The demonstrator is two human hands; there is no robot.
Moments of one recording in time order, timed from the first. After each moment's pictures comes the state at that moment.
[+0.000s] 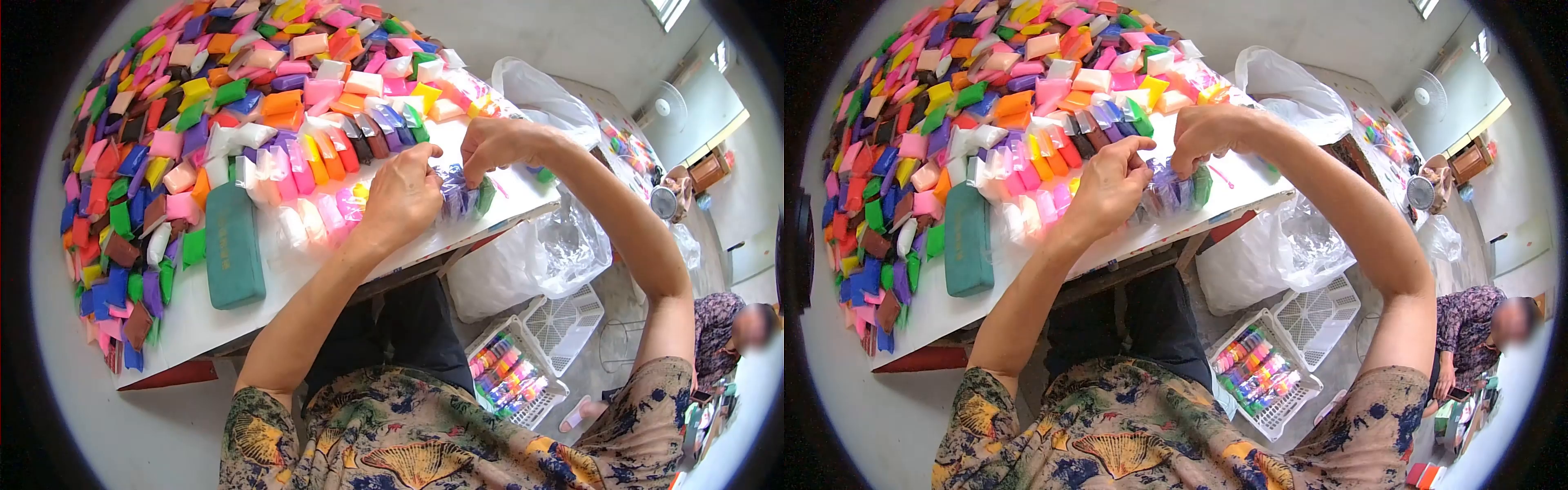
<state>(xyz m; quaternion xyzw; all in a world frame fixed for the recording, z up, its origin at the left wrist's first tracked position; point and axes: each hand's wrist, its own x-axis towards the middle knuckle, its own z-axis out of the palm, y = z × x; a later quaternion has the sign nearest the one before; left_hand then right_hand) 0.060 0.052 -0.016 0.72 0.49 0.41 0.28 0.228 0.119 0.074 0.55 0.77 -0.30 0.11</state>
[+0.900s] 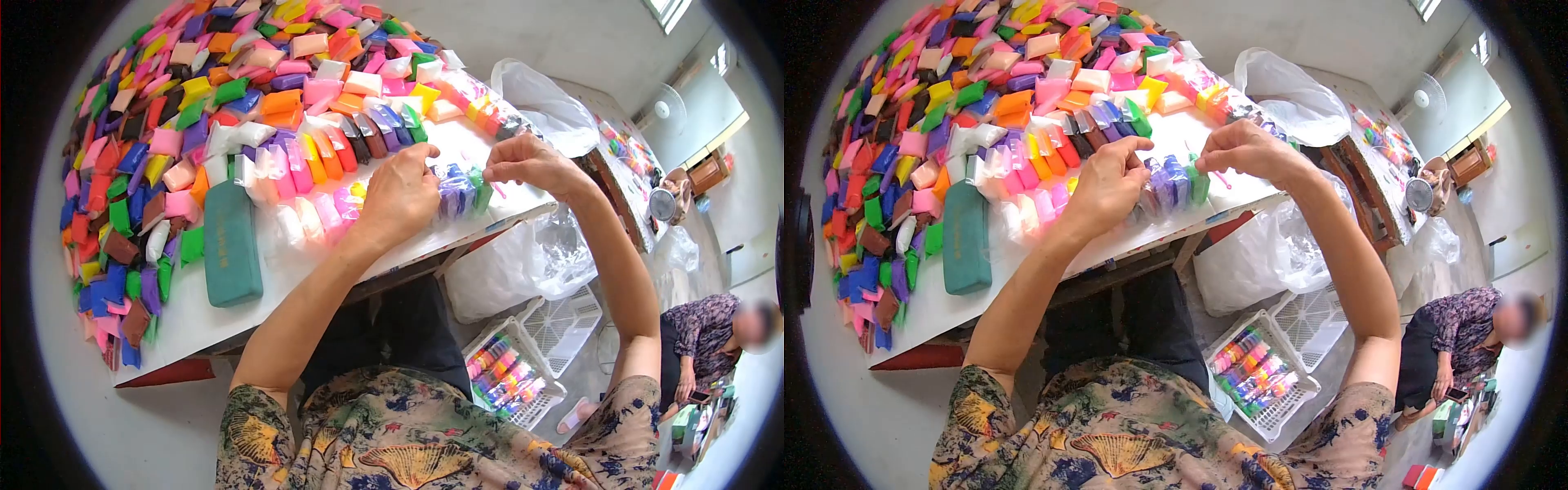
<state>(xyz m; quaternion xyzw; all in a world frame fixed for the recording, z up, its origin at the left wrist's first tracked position) 0.060 0.051 -0.016 0.71 0.50 0.40 0.27 0.295 0.099 0.041 0.50 0.78 -0.36 -0.12</state>
